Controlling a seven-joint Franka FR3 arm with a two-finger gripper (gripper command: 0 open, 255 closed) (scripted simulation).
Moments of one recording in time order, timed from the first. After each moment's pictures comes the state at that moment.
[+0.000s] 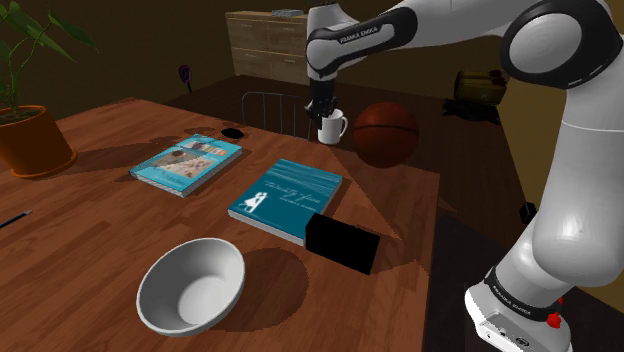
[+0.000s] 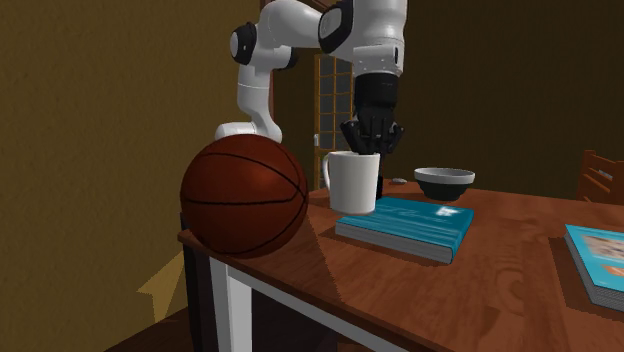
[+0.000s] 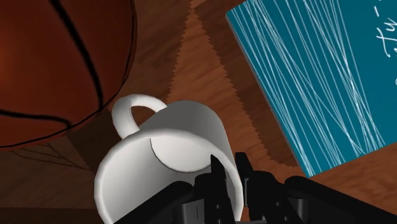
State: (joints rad) arm 0.03 0.31 0.03 -1.62 -0.09 1.97 0.13
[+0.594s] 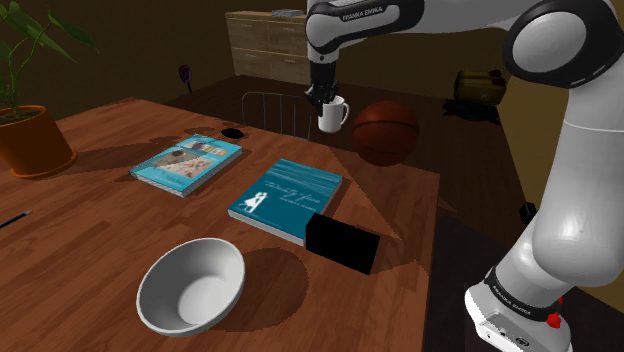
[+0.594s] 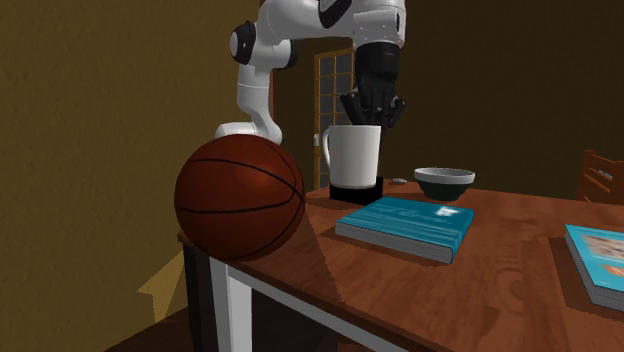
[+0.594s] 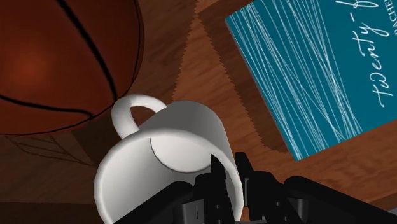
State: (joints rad) arm 0.03 0.29 0.03 -1.52 -0.08 1.86 0.12
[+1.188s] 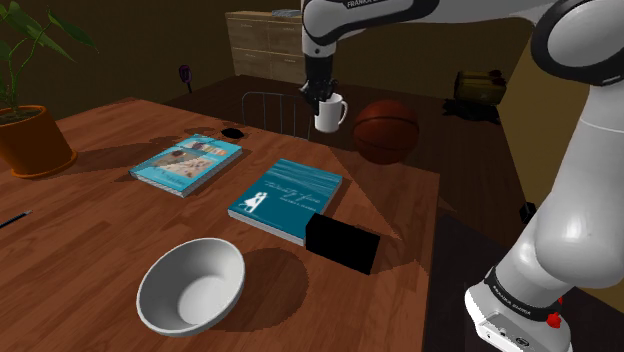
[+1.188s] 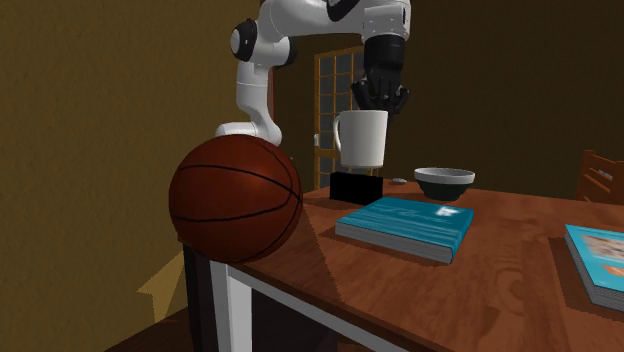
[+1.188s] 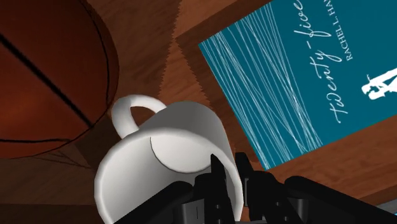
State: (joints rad) arm 0.08 0.20 0.05 -1.57 -0.09 1.82 0.20
